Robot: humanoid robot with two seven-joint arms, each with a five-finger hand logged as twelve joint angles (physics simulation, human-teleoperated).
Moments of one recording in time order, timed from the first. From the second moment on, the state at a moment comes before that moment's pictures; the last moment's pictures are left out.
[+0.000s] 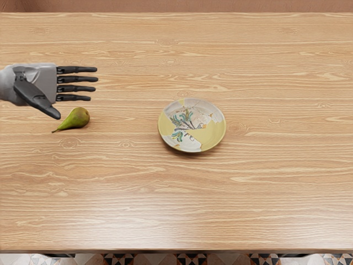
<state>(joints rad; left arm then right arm) -1.09 1.05 -0.32 -1.34 -0.18 -0.61 0.39 -0.04 0.00 -0.03 0.11 -0.05 0.10 -0.22</state>
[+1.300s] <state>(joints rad) -1.21 0.75 -0.24 -1.35 0.76 -0.16 0.61 -0.04 0.00 -0.03 0.11 -0.05 0.10 -0.22</state>
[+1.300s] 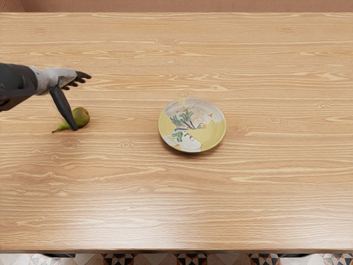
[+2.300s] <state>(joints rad) -1.10 0.60 -0.15 -1.20 0.94 0.10 0.61 -0.04 0.00 -0.03 0.11 -0.05 0.10 -0.22</state>
